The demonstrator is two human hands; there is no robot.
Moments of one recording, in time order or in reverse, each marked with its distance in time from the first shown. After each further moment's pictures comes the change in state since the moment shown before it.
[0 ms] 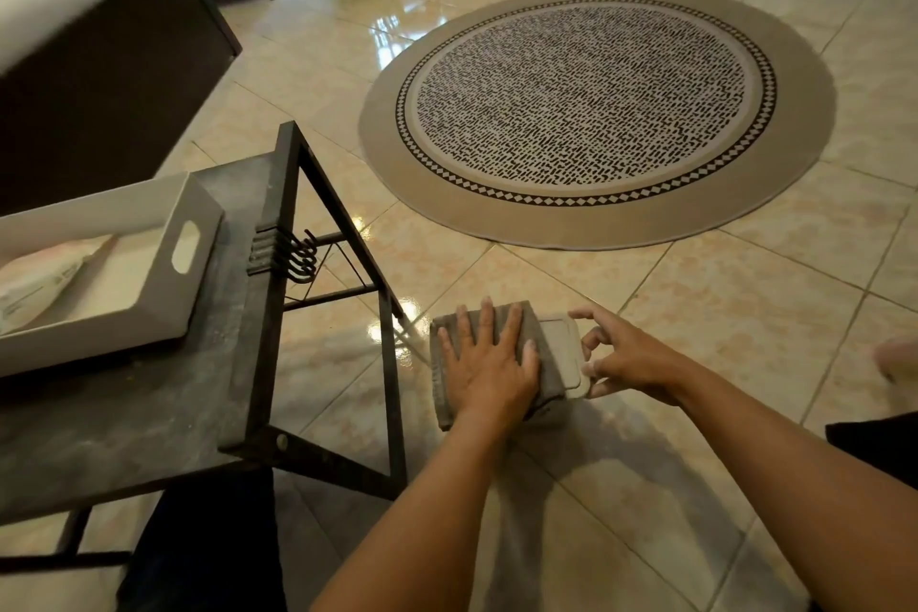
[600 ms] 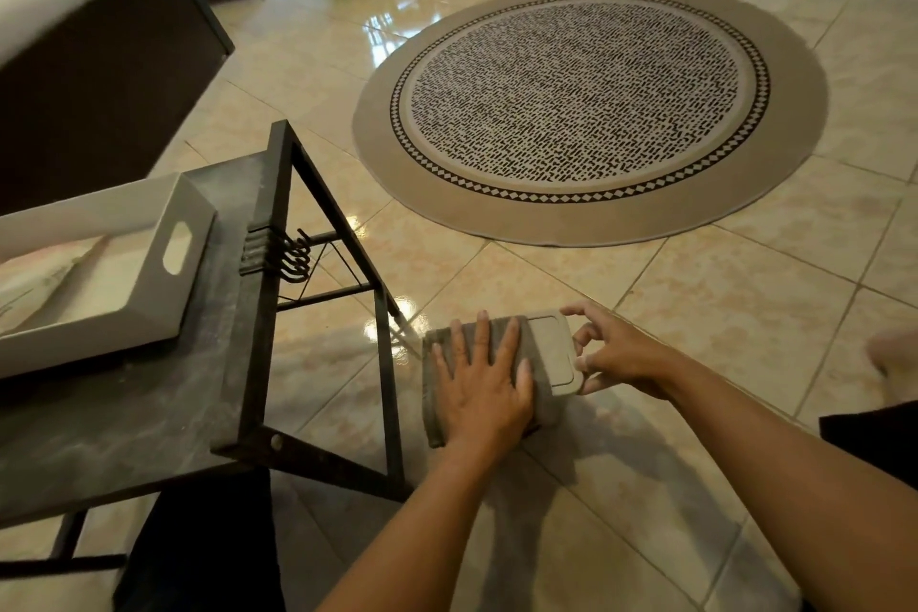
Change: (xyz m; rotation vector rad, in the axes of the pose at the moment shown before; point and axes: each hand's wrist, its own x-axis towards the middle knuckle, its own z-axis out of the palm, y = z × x) left_hand -0.028 -0.004 0.004 0.004 0.020 0.011; right_hand 0.001 -0.003 0.004 0.012 0.012 0.012
